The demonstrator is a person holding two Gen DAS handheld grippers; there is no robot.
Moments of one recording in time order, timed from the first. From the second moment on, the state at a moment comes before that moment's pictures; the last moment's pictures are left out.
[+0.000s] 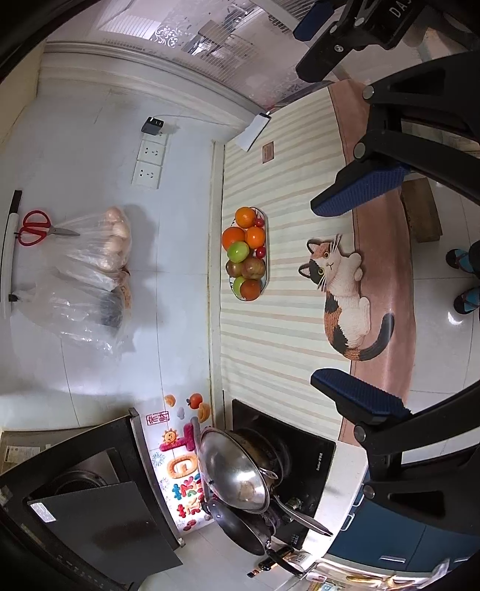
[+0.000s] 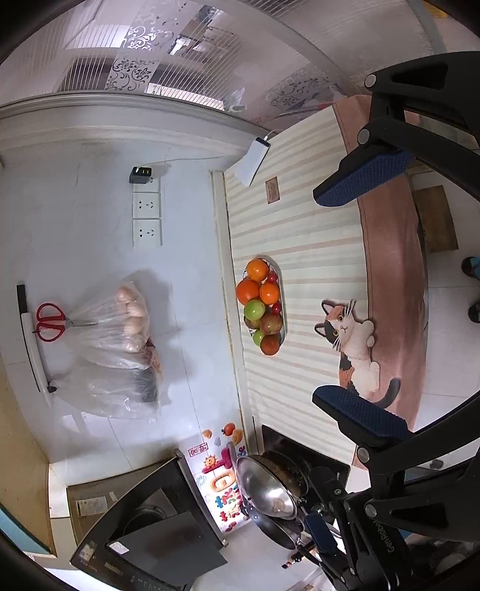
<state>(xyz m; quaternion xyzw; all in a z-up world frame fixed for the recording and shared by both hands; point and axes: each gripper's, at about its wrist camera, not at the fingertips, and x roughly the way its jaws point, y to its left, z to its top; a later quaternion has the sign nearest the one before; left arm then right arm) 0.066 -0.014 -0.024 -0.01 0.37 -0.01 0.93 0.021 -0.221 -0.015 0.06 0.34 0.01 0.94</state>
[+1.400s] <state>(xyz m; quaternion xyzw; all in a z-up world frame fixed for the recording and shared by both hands) 0.145 -0.016 -0.080 0.01 0.42 0.04 0.91 0.128 -0.213 -0.085 0.05 0.40 0.03 0.92</state>
